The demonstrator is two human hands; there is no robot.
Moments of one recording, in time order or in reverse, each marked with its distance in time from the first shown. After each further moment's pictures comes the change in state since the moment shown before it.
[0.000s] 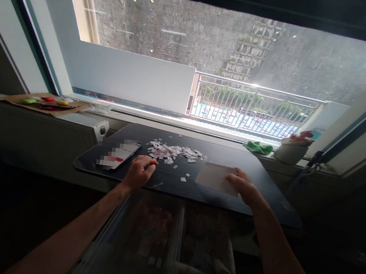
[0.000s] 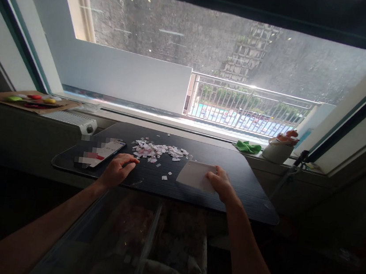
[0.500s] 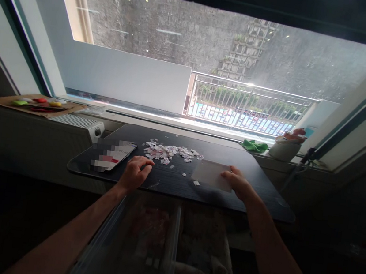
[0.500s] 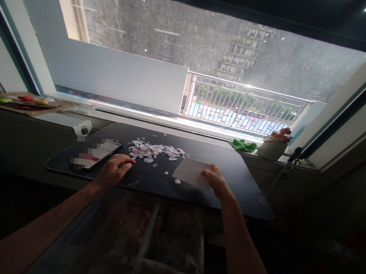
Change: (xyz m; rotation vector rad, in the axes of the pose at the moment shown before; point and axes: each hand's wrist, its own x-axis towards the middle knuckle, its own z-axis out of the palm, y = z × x) left_hand 0.001 0.001 0.000 0.012 -0.013 -0.022; right_hand 0.017 0.014 -0.002 0.116 -0.050 0.065
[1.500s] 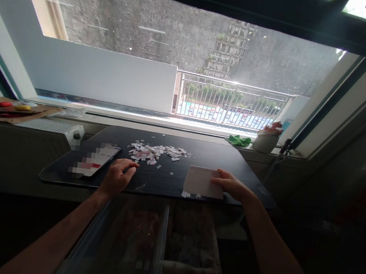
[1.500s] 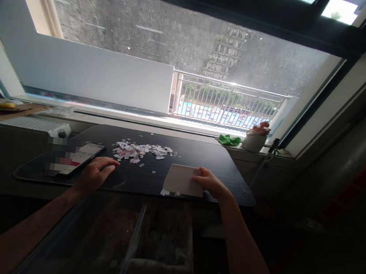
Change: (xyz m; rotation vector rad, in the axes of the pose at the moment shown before) left_hand 0.001 -0.001 -0.005 0.001 -0.022 -0.011; right_hand -0.014 0.021 -0.037 0.074 -0.265 0.042
